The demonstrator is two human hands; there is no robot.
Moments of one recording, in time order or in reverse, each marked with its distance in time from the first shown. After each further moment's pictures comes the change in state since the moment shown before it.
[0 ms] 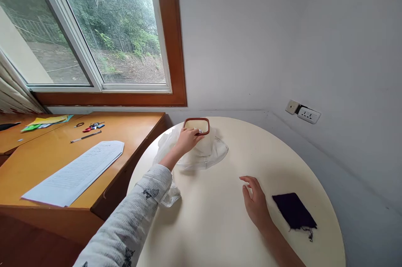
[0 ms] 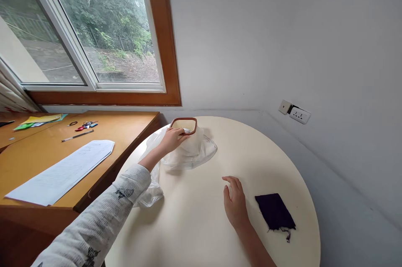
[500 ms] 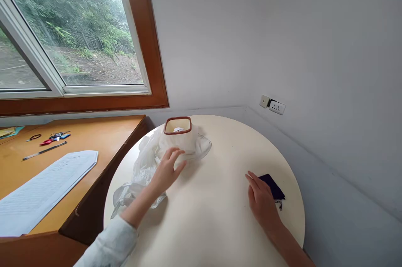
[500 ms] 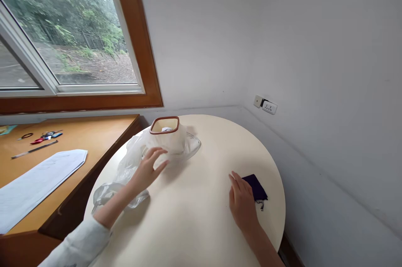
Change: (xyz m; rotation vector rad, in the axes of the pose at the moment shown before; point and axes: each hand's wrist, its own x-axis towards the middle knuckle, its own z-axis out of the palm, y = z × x) left_hand -0.101 0.049 -0.012 -0.245 0.033 0.049; right_hand -0.040 0.028 -0.061 -0.633 0.059 -0.125
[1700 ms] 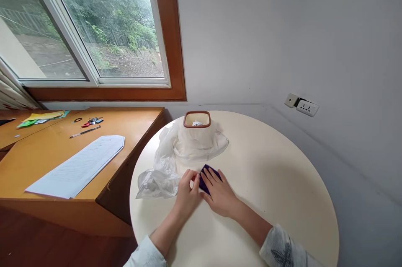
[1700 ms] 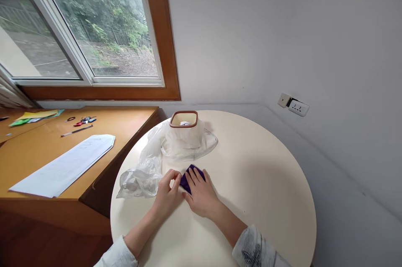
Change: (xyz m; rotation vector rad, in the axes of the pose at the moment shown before) left_hand -0.073 0.027 0.041 -0.358 0.182 -0.446; right_hand 0.040 -0.140 0.056 0.194 -0.577 -0.501
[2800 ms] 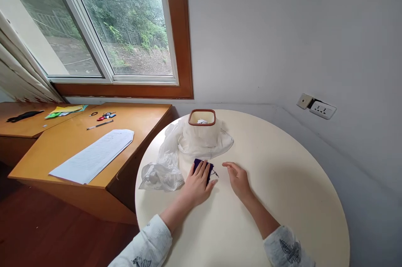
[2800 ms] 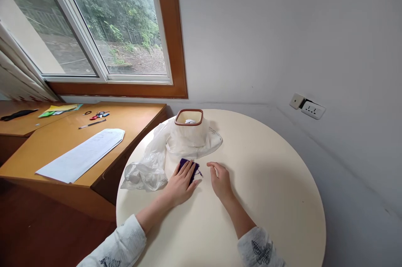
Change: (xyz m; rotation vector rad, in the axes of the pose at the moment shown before) left_hand 0.007 -0.028 0.025 0.713 -0.308 0.308; right_hand 0.002 0.052 -0.009 0.660 0.554 0.306
